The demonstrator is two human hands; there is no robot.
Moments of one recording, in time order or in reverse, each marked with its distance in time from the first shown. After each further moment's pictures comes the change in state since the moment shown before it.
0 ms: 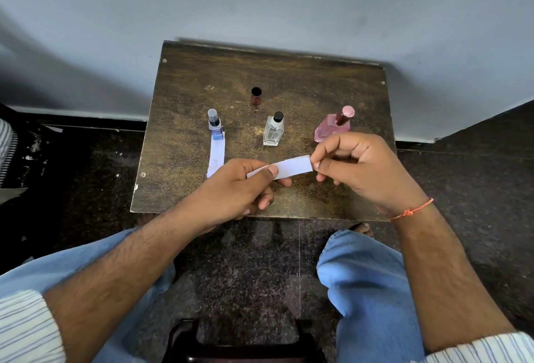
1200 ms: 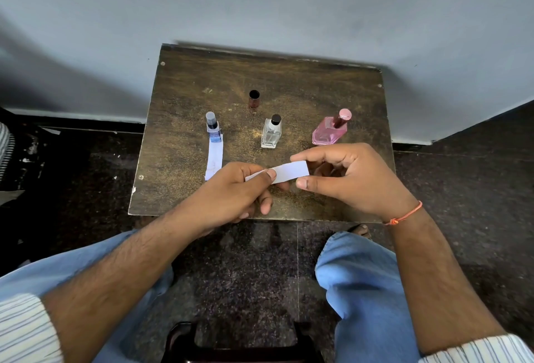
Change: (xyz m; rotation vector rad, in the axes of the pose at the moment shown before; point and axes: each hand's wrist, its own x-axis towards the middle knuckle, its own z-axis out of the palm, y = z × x) left_hand 0.001 -0.003 0.000 -0.043 -0.002 -0.015; right_hand -0.002 0.004 0.002 -0.229 -0.068 -0.085
